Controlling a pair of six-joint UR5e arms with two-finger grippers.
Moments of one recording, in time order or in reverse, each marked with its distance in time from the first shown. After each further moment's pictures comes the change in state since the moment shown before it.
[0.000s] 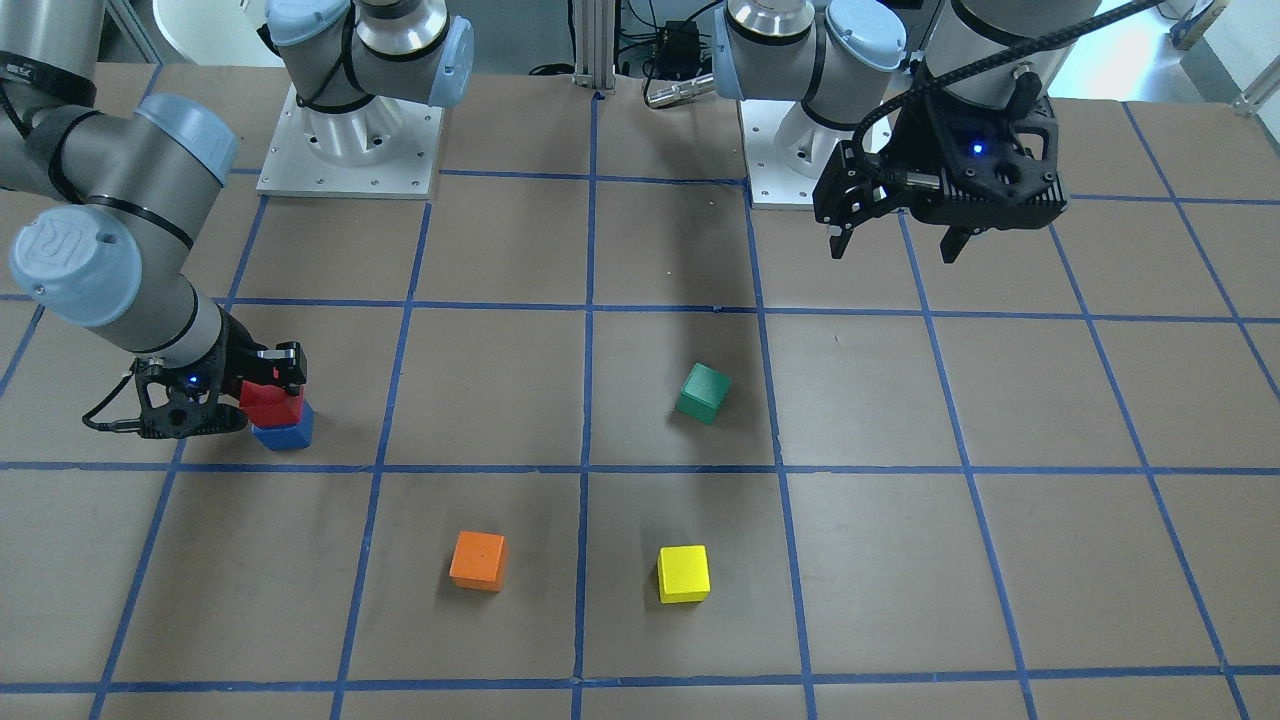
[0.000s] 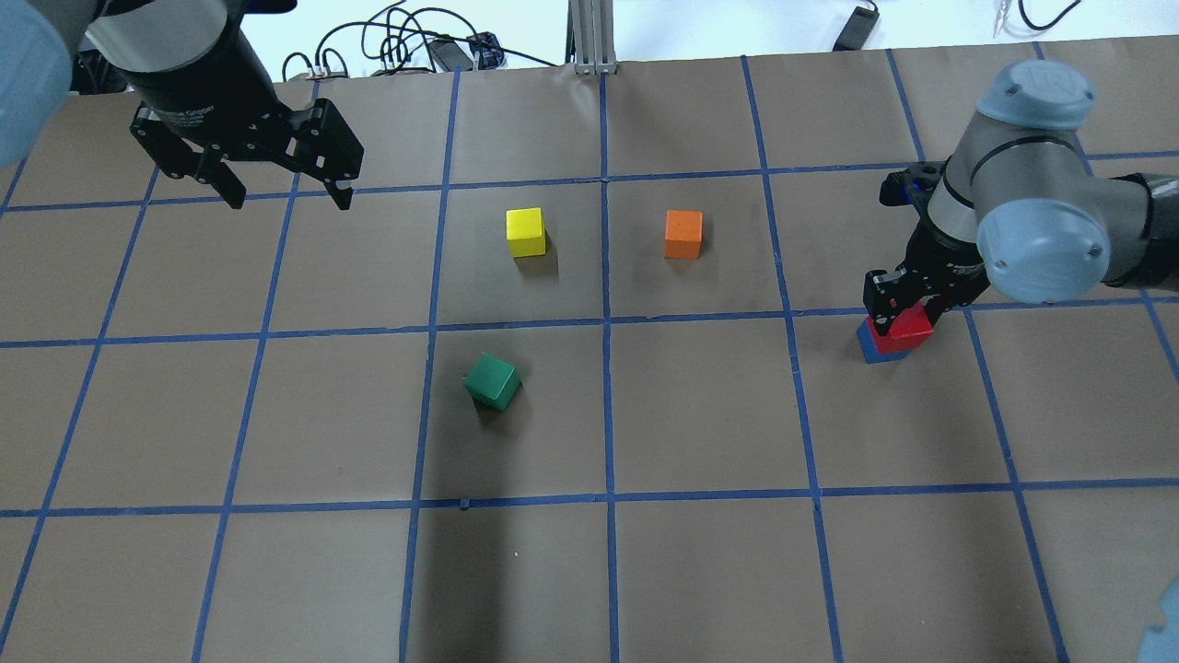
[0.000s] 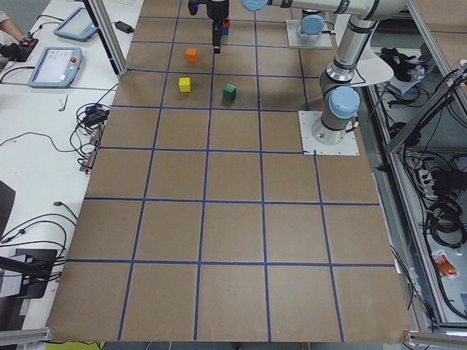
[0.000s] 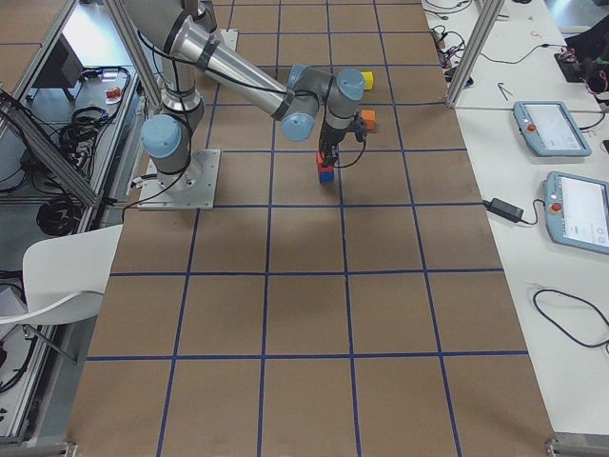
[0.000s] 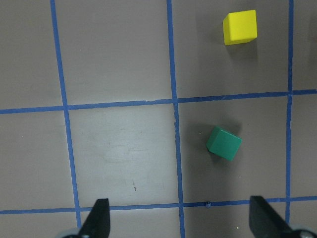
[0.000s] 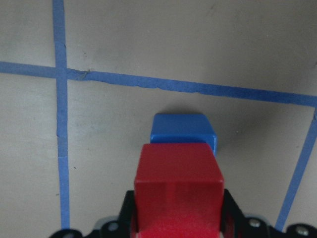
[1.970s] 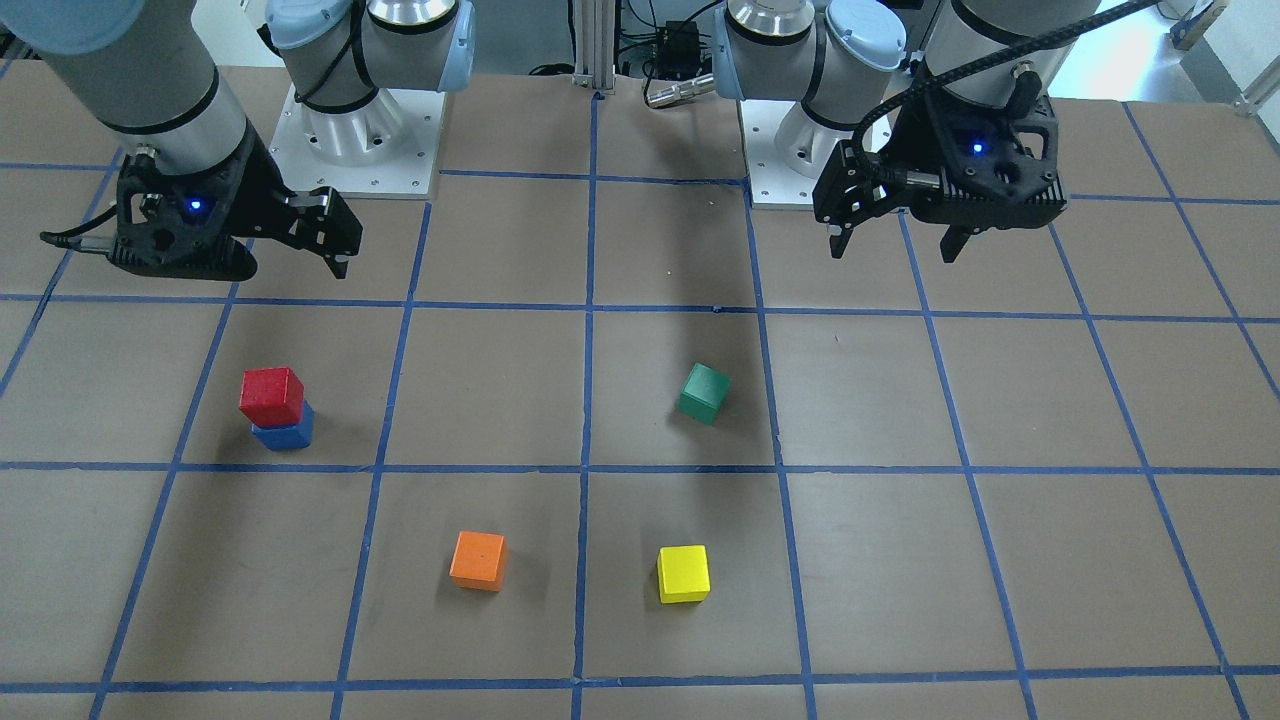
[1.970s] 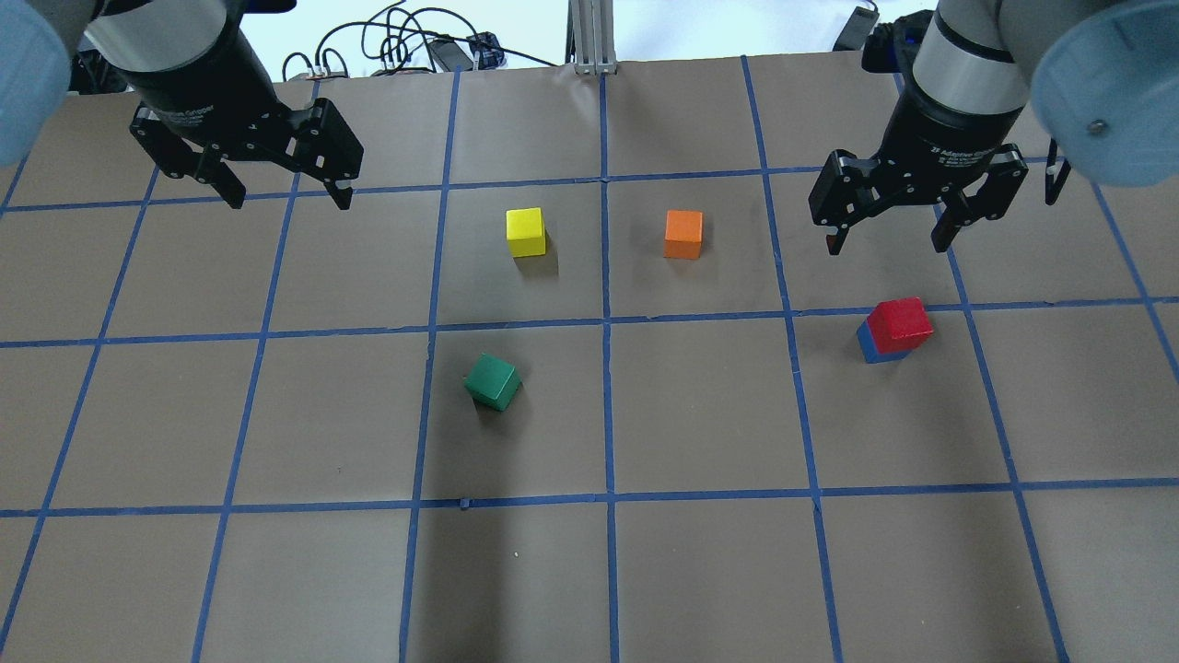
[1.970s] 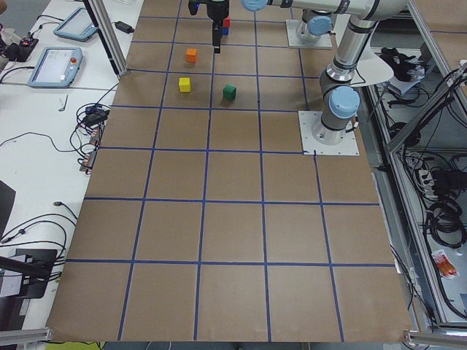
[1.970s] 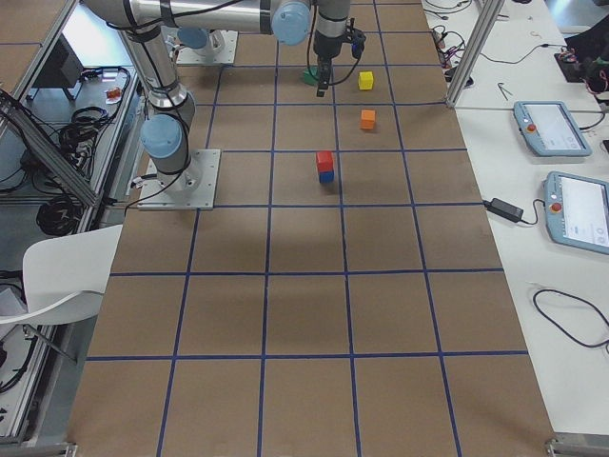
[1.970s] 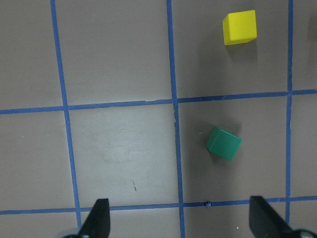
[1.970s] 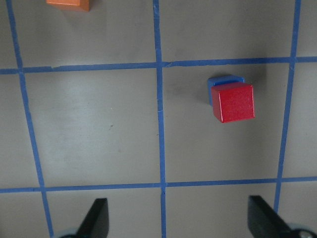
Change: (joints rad) left arm 0.000 0.001 0.000 0.000 -0.001 0.000; right arm 0.207 -0.231 -0.305 0.466 0.035 0.350
